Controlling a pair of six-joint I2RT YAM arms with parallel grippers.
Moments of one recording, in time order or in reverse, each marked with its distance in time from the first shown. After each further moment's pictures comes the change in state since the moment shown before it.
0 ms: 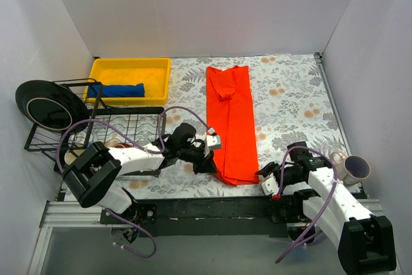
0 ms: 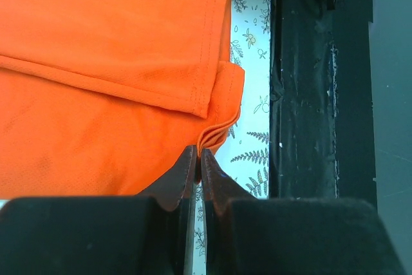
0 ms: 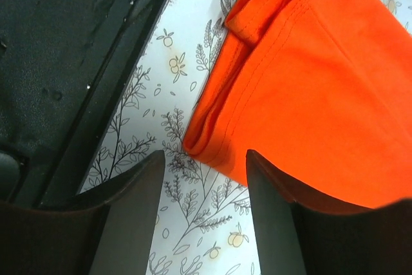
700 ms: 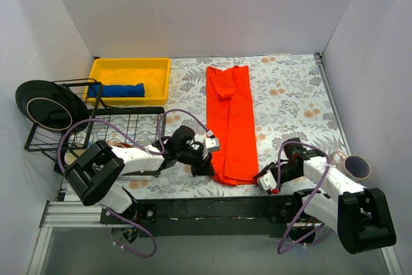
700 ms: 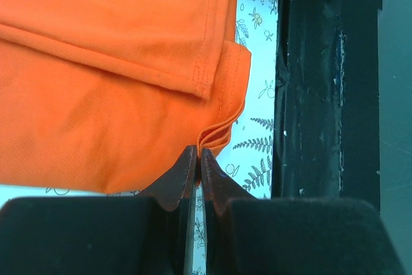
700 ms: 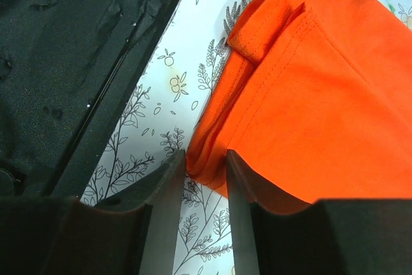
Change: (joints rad) left arm 0.009 0.026 -0.035 0.022 -0.001 -0.014; right arm 0.032 0.208 0.027 0.076 -0.047 -0.011
